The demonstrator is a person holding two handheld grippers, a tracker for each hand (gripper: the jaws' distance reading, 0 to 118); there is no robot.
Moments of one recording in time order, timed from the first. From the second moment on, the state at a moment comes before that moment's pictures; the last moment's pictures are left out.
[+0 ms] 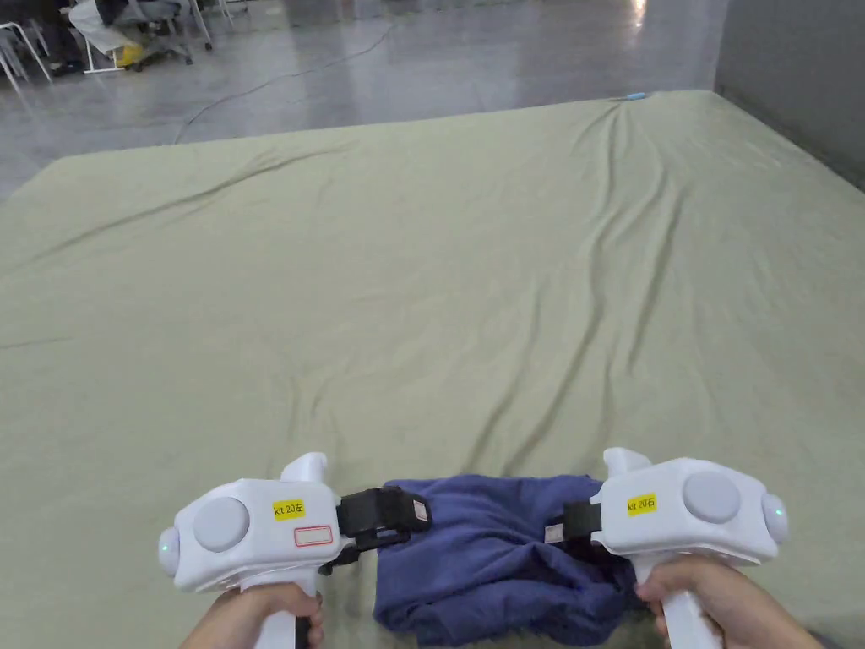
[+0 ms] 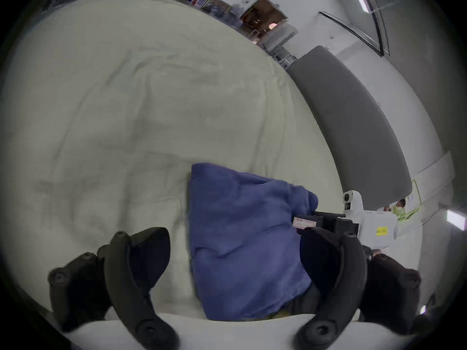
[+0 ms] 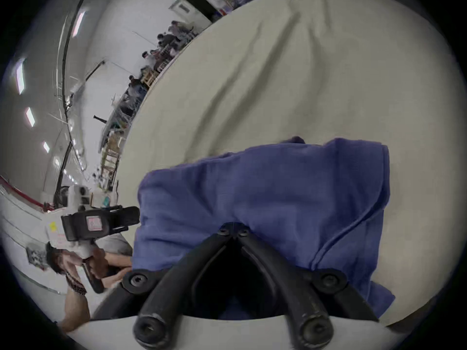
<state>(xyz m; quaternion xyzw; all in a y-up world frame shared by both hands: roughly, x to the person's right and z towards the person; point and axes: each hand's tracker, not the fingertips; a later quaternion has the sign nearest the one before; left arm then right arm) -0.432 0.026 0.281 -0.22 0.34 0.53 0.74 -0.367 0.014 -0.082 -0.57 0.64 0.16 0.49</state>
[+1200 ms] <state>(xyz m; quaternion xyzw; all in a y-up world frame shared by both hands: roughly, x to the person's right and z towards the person) -0.484 0.091 0.615 -0.25 0.48 0.39 0.74 -0.509 0.126 0.298 -0.34 0.80 0.25 0.43</state>
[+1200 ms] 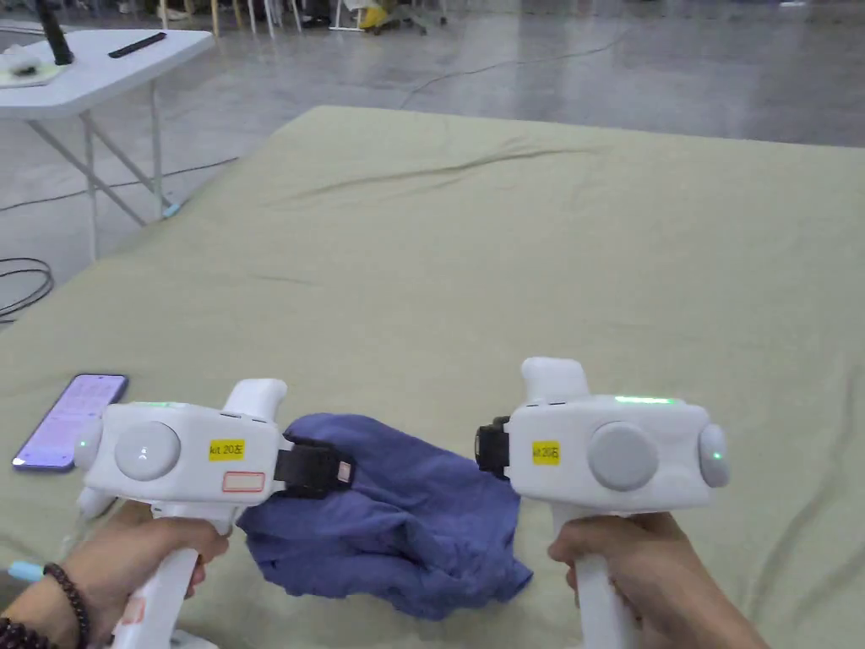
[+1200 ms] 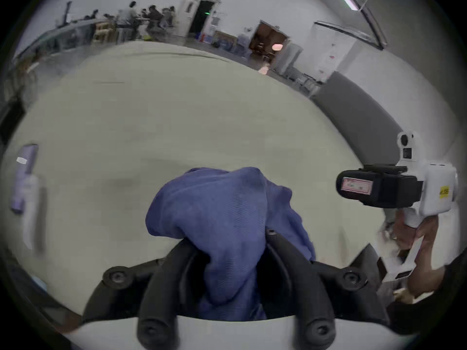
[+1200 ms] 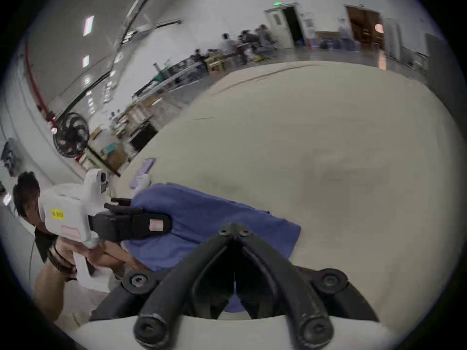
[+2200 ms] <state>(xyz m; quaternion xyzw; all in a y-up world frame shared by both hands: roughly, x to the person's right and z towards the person) -0.414 0.236 0.391 -0.10 0.64 0.09 0.76 -0.409 0.255 0.116 -0.17 0.78 0.15 0.58</state>
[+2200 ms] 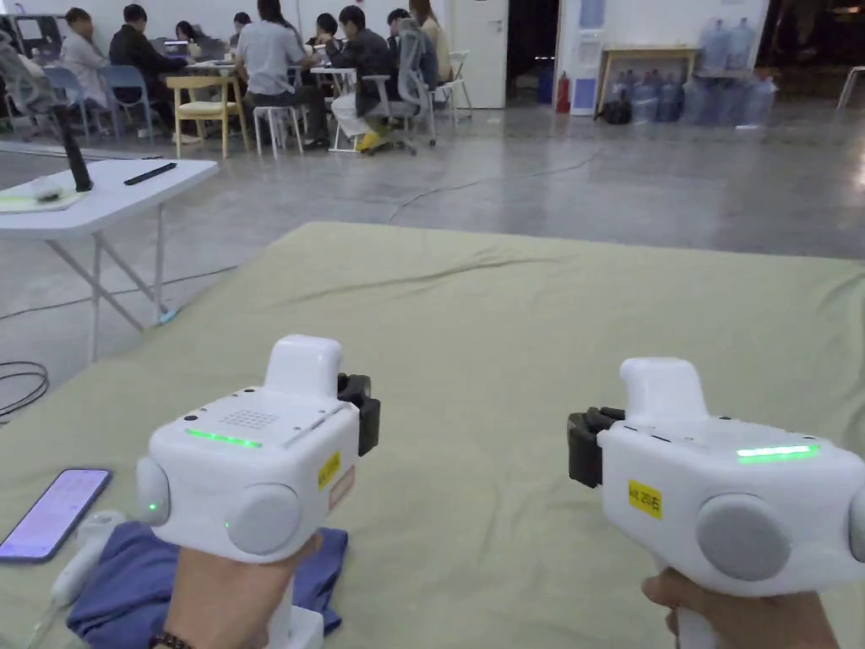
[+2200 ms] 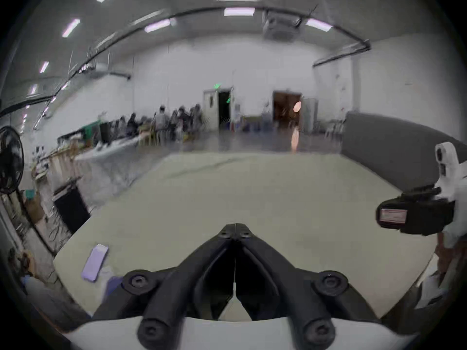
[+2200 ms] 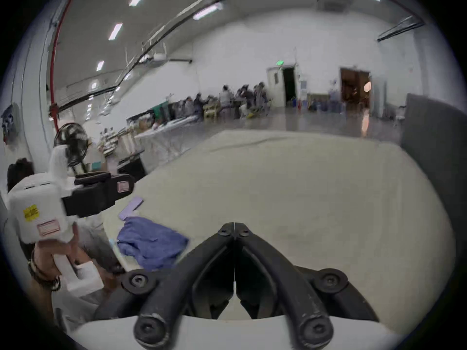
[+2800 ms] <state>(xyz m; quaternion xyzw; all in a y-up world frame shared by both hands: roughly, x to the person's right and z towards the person) -0.321 0.211 0.182 -0.01 0.65 0.01 0.76 -0.267 0.224 -0.049 -0.03 0.63 0.07 0.78</state>
